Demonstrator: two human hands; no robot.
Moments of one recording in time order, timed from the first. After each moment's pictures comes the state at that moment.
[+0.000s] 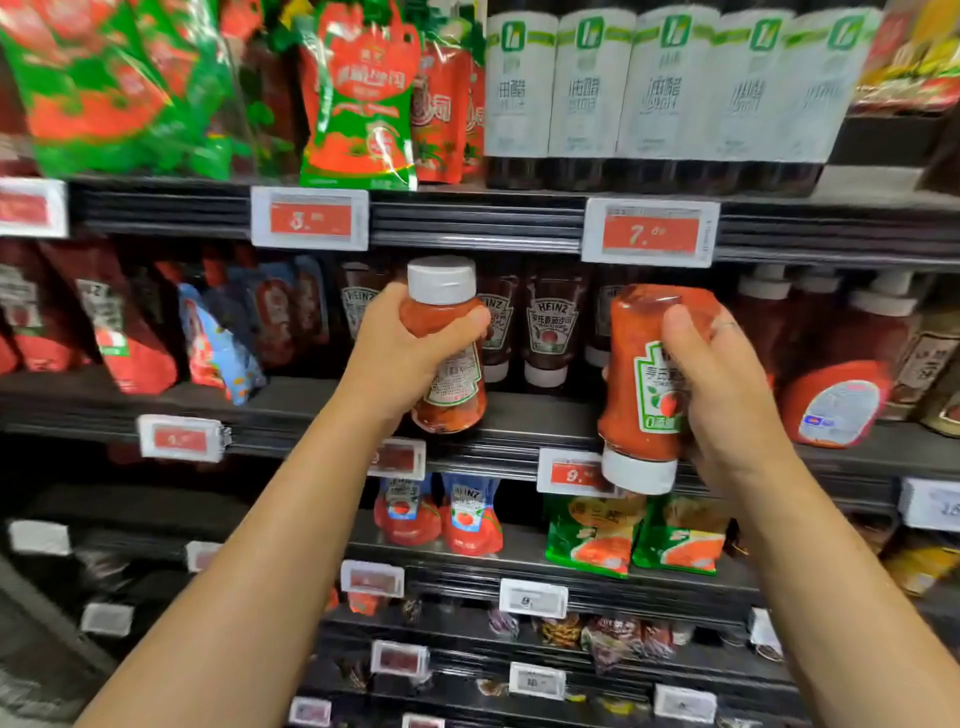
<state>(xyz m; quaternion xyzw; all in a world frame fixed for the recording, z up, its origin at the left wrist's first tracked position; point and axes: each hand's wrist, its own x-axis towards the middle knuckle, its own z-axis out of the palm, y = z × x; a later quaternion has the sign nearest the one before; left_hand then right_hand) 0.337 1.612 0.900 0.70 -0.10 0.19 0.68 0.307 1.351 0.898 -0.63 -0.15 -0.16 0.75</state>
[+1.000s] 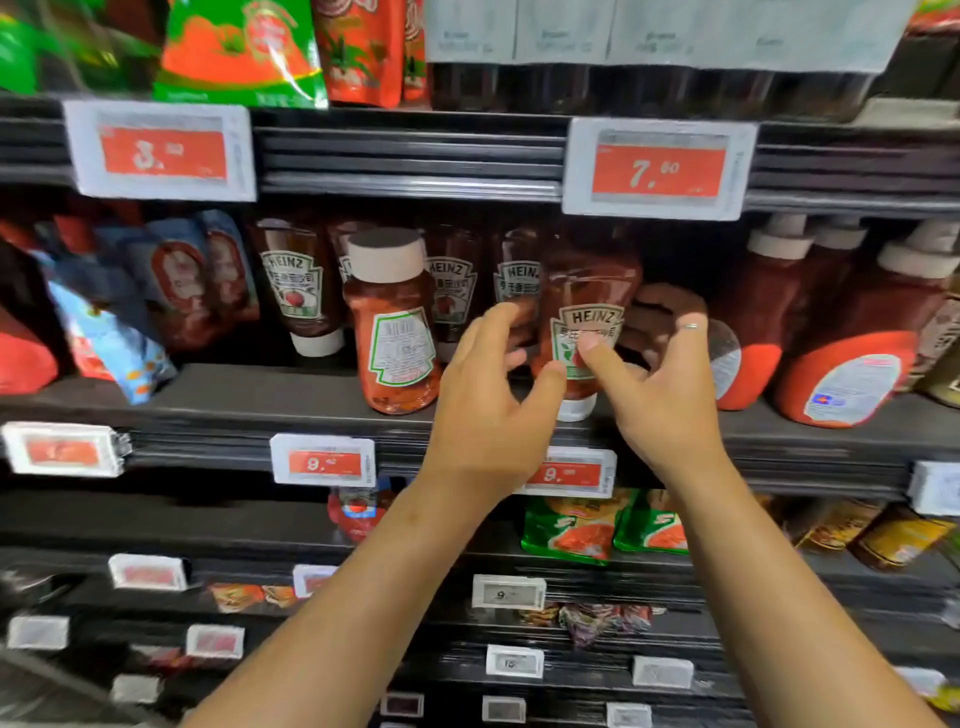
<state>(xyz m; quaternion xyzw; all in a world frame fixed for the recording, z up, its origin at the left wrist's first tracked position) 0.330 1.511 0.852 0.77 -0.17 0.22 0.57 0.360 1.354 0.839 -0.71 -0.12 -0.26 0.65</state>
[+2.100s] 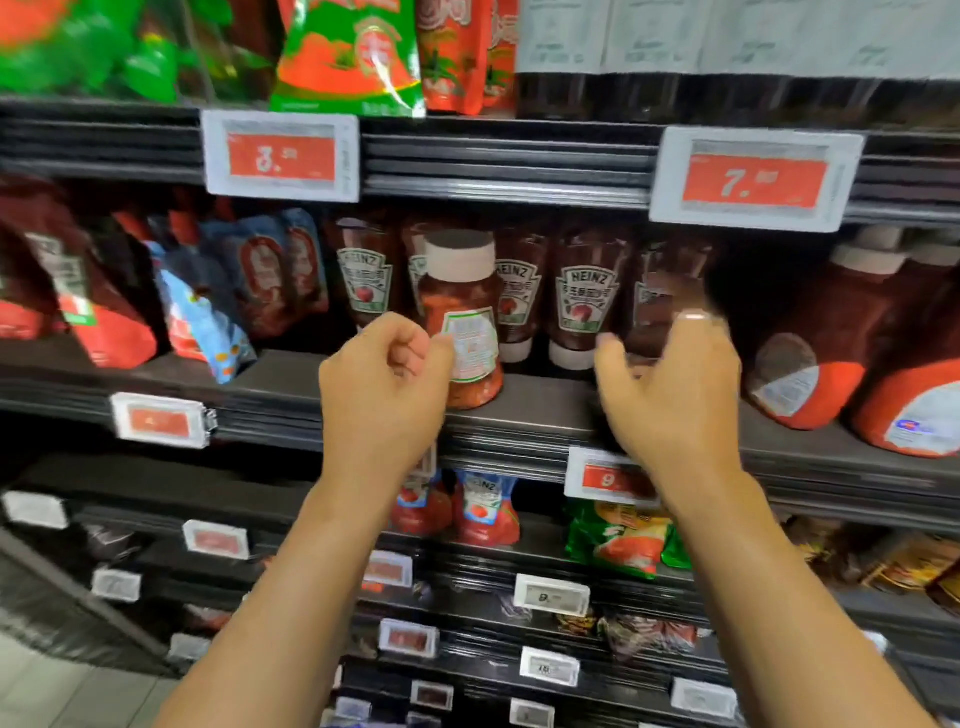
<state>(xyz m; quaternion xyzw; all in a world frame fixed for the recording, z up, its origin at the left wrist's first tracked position) 0.317 1.613 0.859 0.80 0.03 0.37 0.47 0.351 1.398 0.859 -0.85 -0.04 -0.37 0.37</state>
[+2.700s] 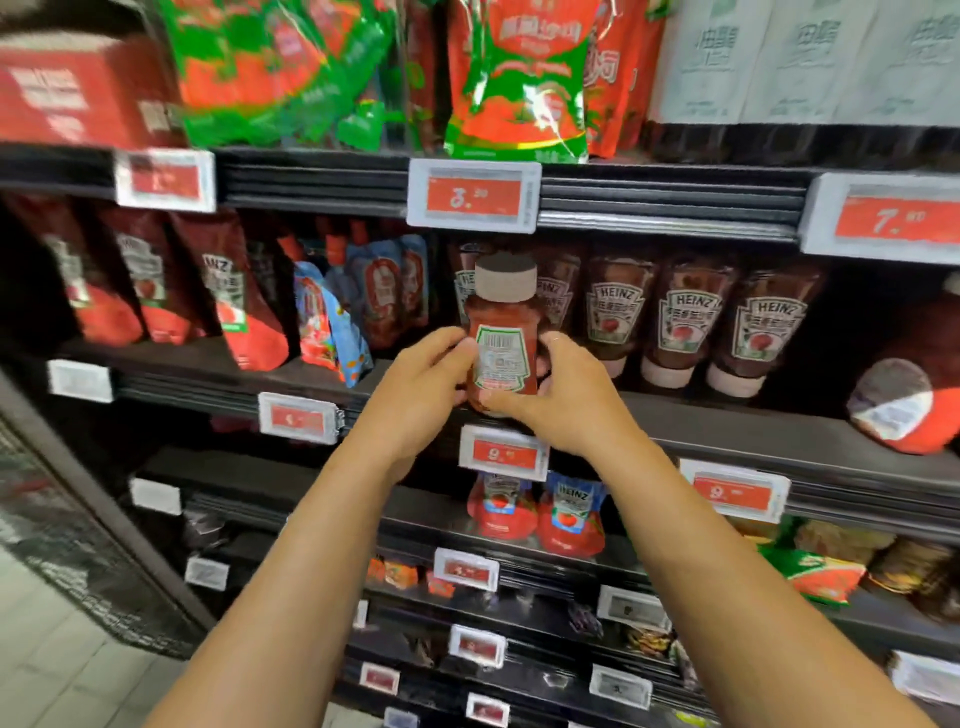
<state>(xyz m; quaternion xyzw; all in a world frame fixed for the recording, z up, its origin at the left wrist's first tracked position) 0.321 1.708 0.861 0.76 -0.02 0.10 0.65 0.365 1.540 0.857 -0.87 -0.20 -0.06 0.44</state>
